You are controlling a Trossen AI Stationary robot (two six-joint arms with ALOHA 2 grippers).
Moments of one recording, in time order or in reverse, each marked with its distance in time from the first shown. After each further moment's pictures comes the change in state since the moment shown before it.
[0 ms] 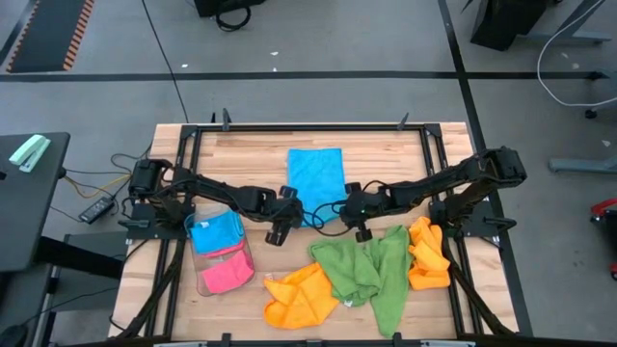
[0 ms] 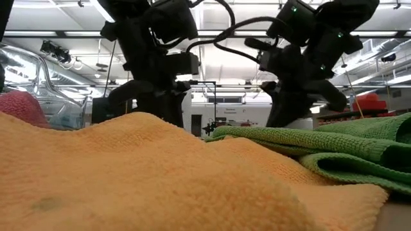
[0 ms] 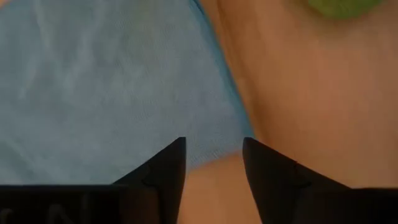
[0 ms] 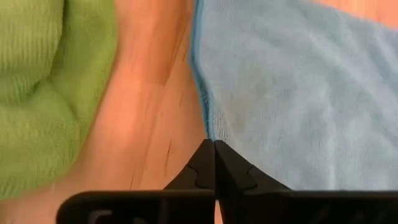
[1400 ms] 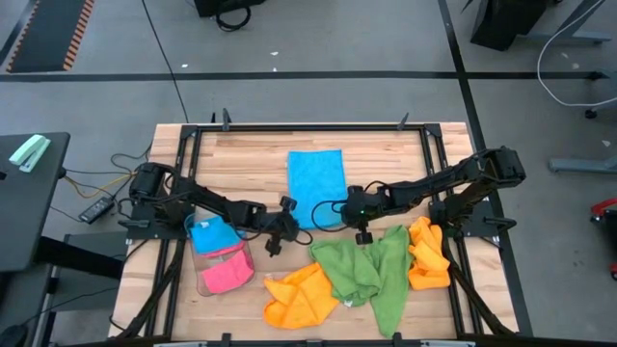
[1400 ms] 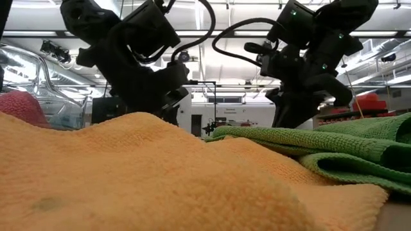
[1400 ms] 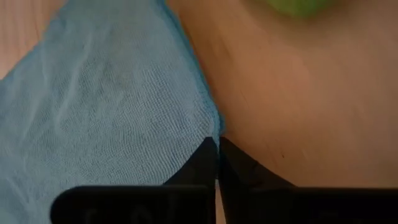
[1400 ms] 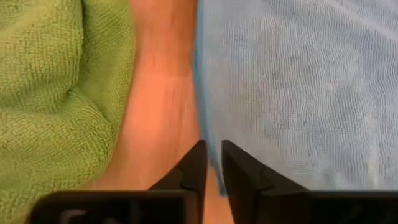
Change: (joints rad) left arm -0.083 0.028 -0.228 0.460 -0.099 0.106; right arm 0.003 0.008 0.000 -0.034 -0.083 0.154
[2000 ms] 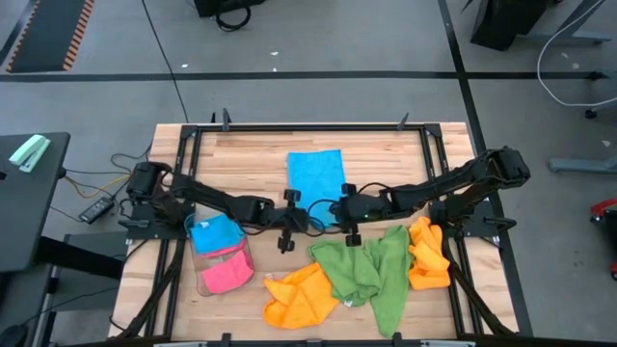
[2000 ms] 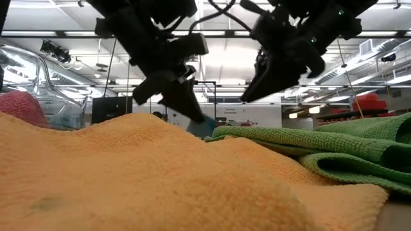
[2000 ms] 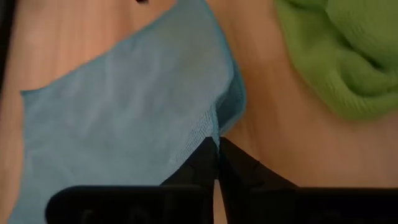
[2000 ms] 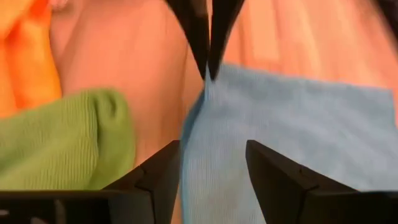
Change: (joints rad) left arm 0.003 -0.032 0.191 -0.196 -0.074 -0.193; right arm 0.076 -0.034 0.056 0.162 0.148 0.009
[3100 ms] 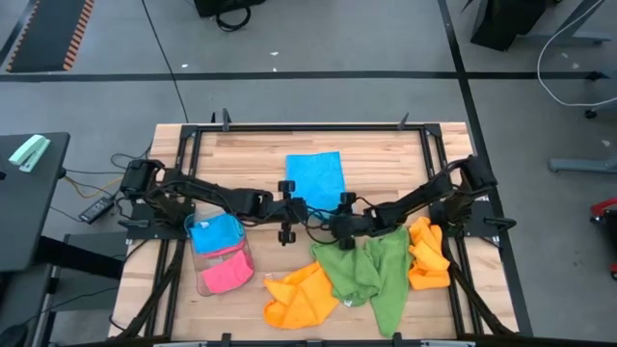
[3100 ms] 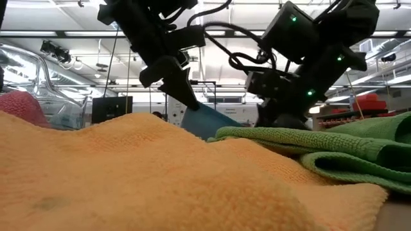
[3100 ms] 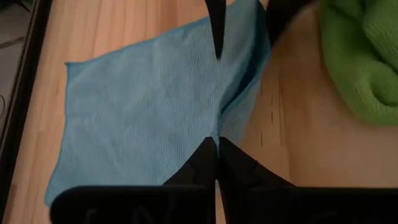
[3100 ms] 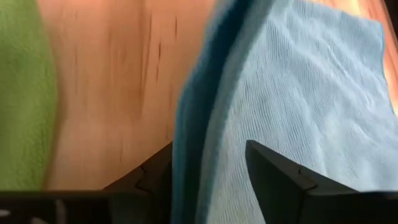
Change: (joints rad) left arm 0.030 -0.057 0.057 -0.156 -0.047 -0.108; right arm 0.061 0.289 0.000 0.051 0.298 0.027
